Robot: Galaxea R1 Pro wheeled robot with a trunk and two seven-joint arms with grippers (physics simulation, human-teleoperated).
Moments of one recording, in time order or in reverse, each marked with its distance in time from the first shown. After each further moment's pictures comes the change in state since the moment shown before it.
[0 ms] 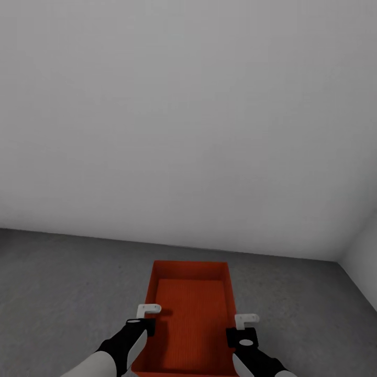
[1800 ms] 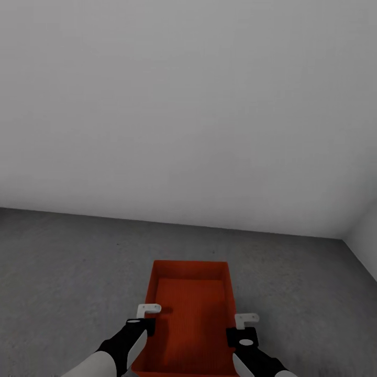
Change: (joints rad) left arm 0.000 0.000 0.000 0.000 0.000 -0.004 -0.002; right arm 0.000 -0.001 -0.001 -0.003 0.004 -0.001 -0.001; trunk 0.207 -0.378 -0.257
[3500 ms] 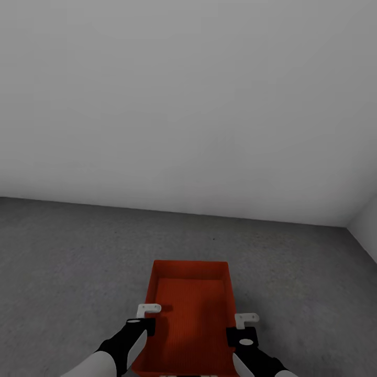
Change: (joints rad) left arm 0.000 0.000 0.001 0.000 -0.001 -0.001 -0.001; right arm 0.000 -0.001 0.000 -0.002 0.001 0.001 0.000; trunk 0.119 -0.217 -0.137
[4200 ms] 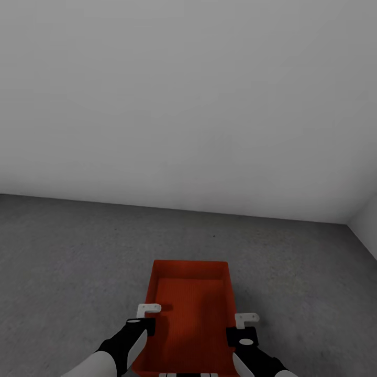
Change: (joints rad) left arm 0.000 -0.001 0.000 0.000 0.000 -0.001 0.001; right arm 0.000 -0.001 0.000 -0.002 0.000 0.000 0.000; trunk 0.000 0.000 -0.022
